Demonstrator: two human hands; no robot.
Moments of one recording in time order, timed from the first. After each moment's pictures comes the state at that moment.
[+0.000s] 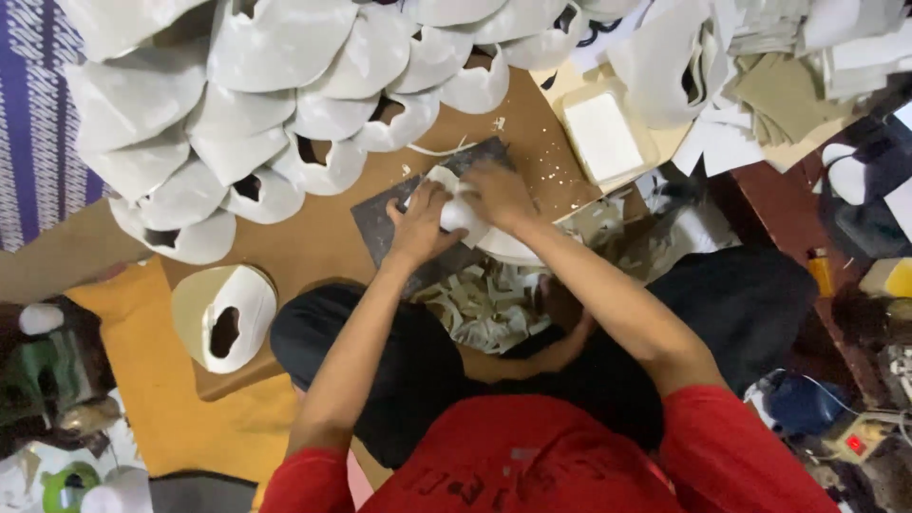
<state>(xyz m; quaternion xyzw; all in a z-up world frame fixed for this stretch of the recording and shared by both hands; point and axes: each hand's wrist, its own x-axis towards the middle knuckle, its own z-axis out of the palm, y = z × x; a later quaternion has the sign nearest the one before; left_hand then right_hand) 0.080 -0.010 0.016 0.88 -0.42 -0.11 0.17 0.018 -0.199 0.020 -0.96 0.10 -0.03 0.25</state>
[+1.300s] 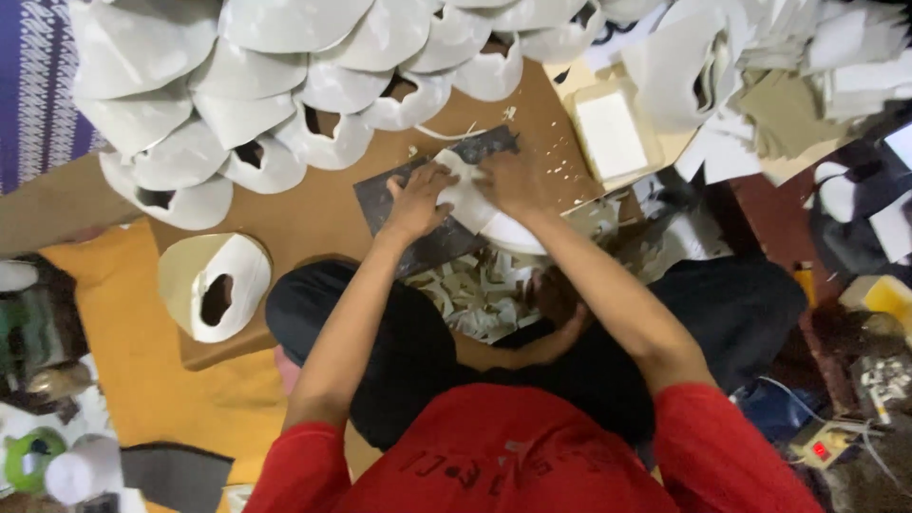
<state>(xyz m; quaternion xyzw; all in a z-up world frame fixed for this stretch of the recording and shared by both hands) 0.111 -0.007 -0.021 0.88 -0.44 -0.11 0.17 0.025 -0.214 0.005 -0.98 0.13 0.01 0.17</state>
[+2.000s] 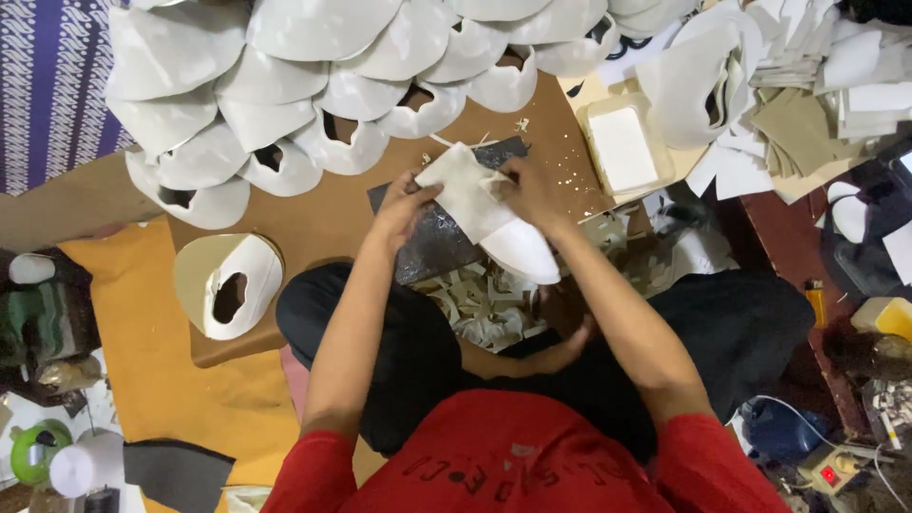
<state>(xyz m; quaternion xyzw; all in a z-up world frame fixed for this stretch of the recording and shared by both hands) 0.106 0.014 0.033 0.60 -0.03 -0.33 0.73 0.009 -0.207 0.024 -0.93 0.19 0.01 0.32</state>
